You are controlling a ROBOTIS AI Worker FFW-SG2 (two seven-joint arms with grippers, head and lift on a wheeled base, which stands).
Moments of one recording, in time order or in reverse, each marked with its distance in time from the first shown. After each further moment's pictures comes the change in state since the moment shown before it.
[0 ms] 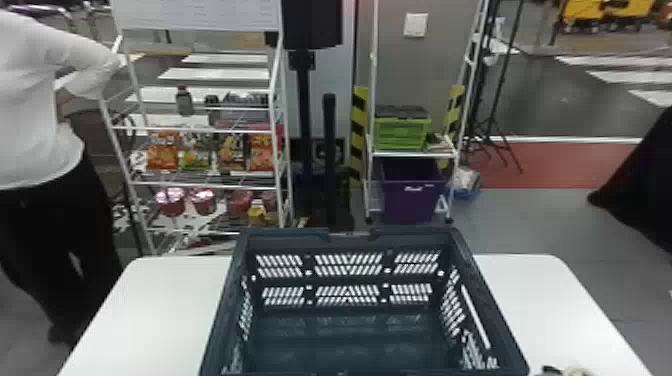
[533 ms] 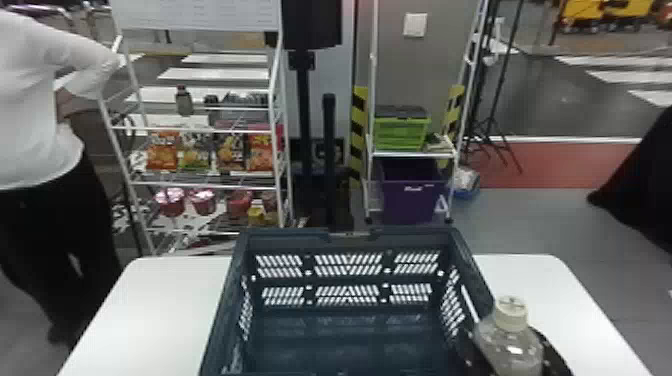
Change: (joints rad) left arm 0.001 0.016 -0.003 -0.006 0.000 0.001 0.008; right arm -0.218 0.000 0.039 -0.128 0.092 0.501 -0.001
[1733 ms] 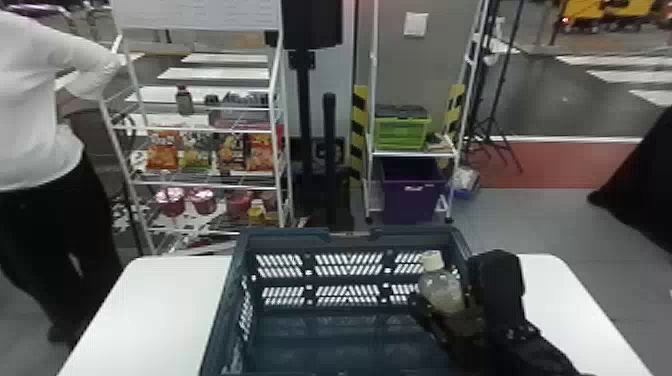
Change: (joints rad) left arm 0.001 -0.016 -0.016 0.036 -0.015 -0.010 0.029; right arm -0.623 0.000 0.101 0.271 0.152 0.720 0.021
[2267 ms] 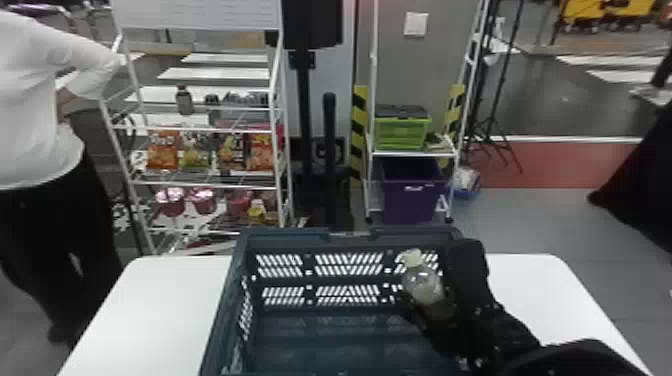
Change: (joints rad) left arm -0.018 -0.003 0.010 0.011 0.026 0.003 -0.001; right arm -0.132 0.000 0.040 0.148 0.010 0.058 -0.001
